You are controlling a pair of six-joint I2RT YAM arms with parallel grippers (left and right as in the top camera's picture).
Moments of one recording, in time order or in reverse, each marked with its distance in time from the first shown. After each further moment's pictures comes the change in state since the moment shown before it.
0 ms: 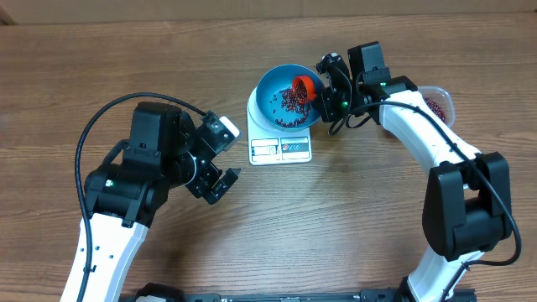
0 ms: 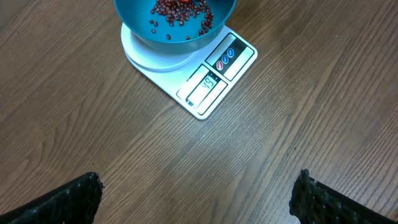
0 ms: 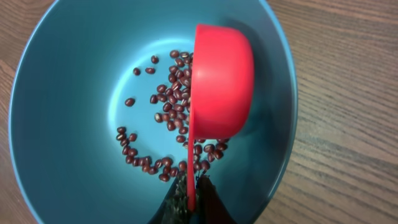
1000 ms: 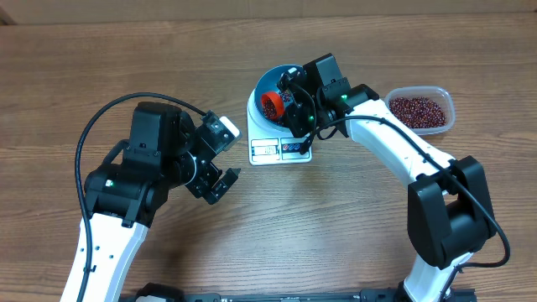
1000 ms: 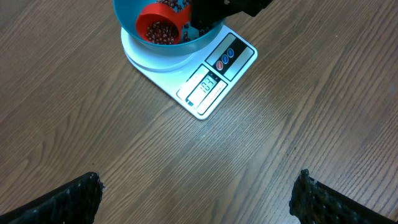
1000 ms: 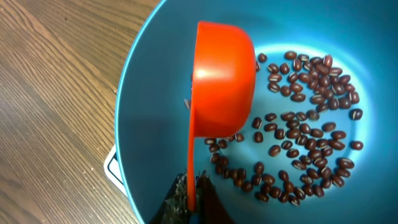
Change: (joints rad) left arm 0.000 0.000 0.000 0.000 0.000 0.000; right arm 0.194 0.000 0.018 -0.021 0.082 -0.003
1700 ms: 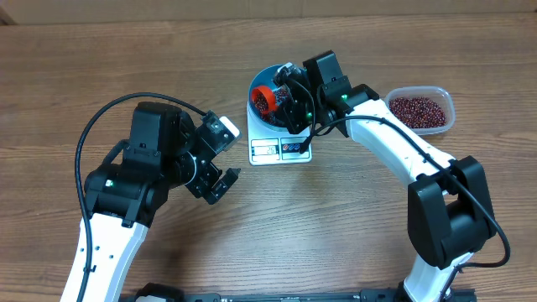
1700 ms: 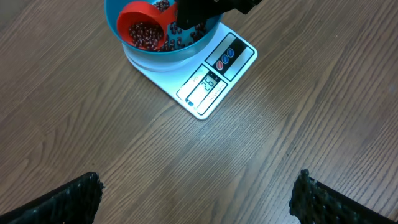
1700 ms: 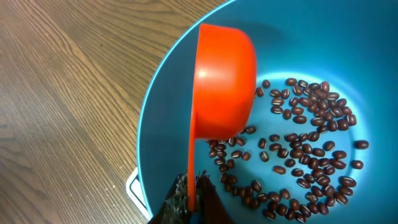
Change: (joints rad) left arm 0.000 0.000 0.000 0.000 0.000 0.000; right arm 0.000 0.000 0.000 0.077 -0.087 0.000
